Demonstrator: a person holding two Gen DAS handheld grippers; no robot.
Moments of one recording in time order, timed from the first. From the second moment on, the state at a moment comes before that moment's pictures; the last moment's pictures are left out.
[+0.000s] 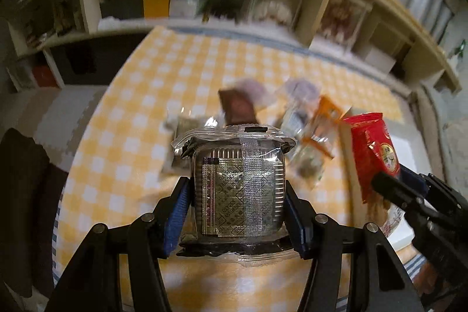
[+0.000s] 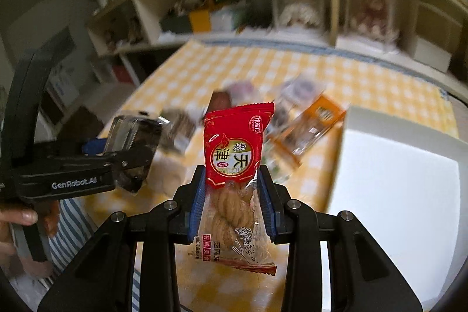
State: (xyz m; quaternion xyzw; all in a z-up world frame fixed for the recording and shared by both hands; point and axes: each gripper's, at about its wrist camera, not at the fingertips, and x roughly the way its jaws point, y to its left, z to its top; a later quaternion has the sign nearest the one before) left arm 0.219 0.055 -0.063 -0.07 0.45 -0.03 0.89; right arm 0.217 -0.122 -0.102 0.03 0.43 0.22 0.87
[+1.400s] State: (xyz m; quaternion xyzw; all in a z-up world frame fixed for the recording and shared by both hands) left arm 0.254 -0.186 -0.111 -0.04 0.52 -0.15 0.84; right arm 0.157 -0.433 -0.096 0.10 0.46 -0.01 0.88
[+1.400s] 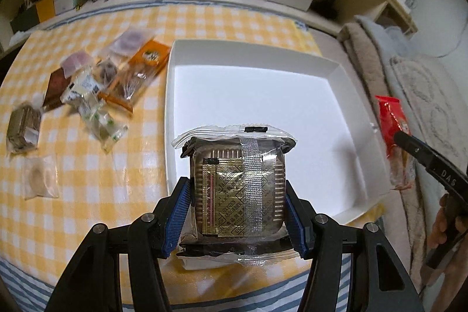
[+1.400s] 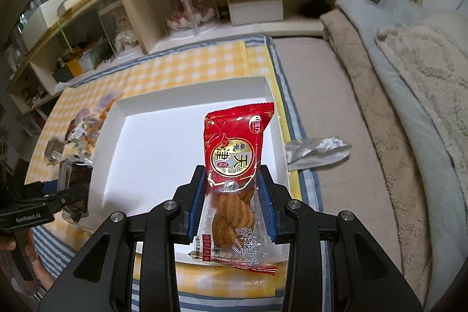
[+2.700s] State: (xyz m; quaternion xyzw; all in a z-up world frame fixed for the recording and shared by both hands) left arm 0.205 -0.165 -0.064 -0.01 0.45 -0.18 0.87; right arm 0.130 -0.408 -0.081 0.06 0.45 0.00 0.89
